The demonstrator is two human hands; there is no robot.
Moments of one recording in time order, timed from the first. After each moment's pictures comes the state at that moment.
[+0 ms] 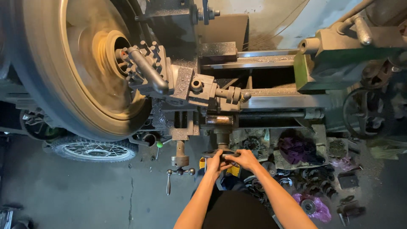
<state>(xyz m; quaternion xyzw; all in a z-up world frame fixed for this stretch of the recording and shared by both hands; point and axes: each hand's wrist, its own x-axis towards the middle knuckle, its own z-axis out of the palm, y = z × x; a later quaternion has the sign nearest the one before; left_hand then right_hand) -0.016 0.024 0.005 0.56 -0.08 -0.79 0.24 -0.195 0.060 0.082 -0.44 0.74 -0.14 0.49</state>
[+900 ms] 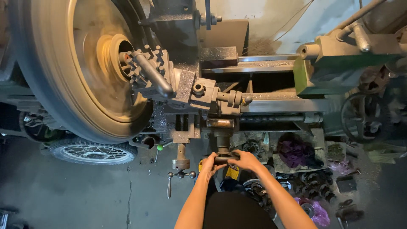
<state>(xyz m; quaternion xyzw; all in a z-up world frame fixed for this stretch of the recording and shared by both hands) 0.005 -0.001 -0.004 0.59 -0.05 -0.77 0.24 -0.199 0.052 0.072 -0.52 0.74 0.00 0.43</state>
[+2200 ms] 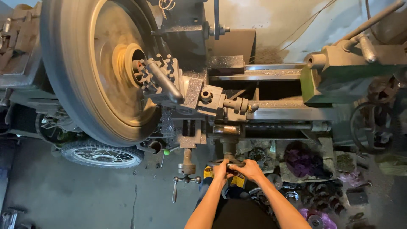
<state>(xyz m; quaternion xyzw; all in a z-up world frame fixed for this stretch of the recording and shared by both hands) -0.025 0.018 -0.007 0.63 -0.09 -0.74 0.23 -0.185 0.057 0.086 -0.44 0.76 -0.14 0.47</state>
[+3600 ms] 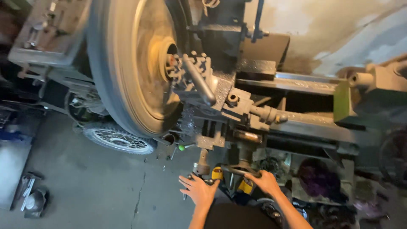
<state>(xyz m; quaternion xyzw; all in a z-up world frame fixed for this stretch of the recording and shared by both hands) 0.088 0.032 0.177 0.82 -0.53 -0.19 -0.06 -0.186 0.056 0.077 -0.46 0.76 -0.09 0.45</state>
